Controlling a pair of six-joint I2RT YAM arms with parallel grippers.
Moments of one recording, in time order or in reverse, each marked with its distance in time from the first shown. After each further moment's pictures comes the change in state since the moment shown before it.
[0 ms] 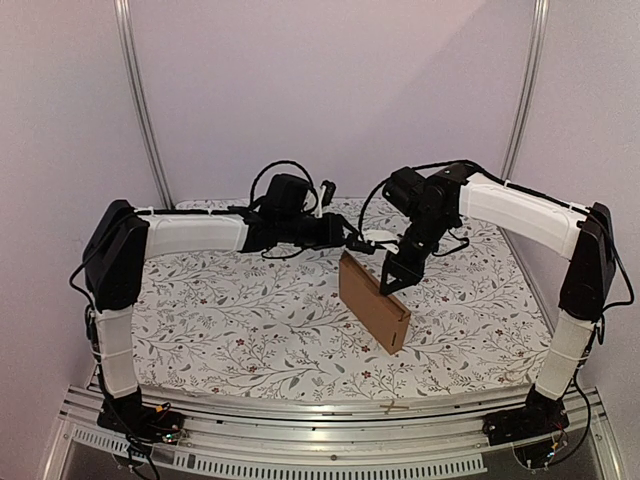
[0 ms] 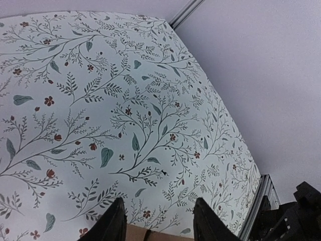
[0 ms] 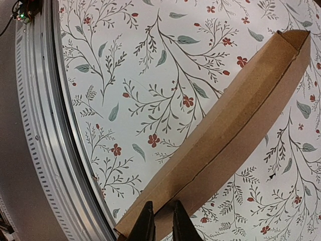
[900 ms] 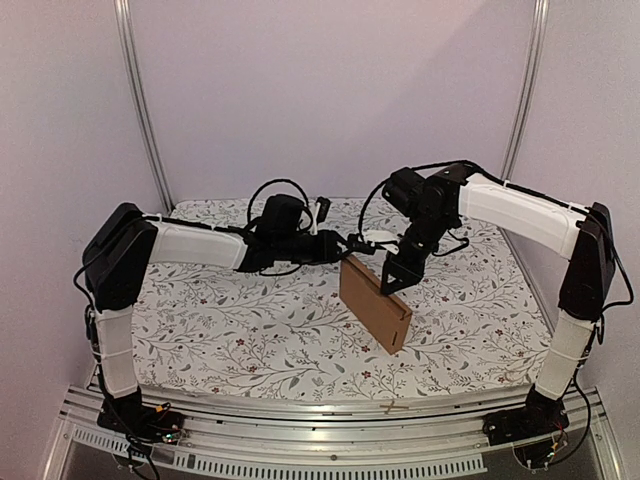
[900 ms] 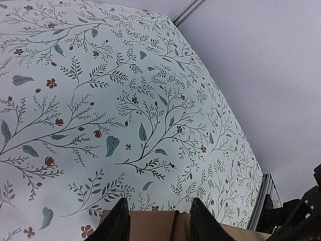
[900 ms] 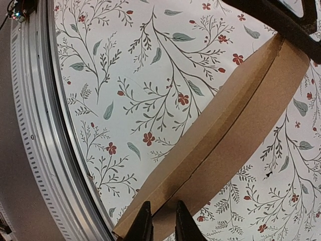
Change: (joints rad) left arm -0.001 0.002 -0.169 0.188 0.003 -0.032; right arm 0.000 0.002 0.000 0.002 0.016 -0.002
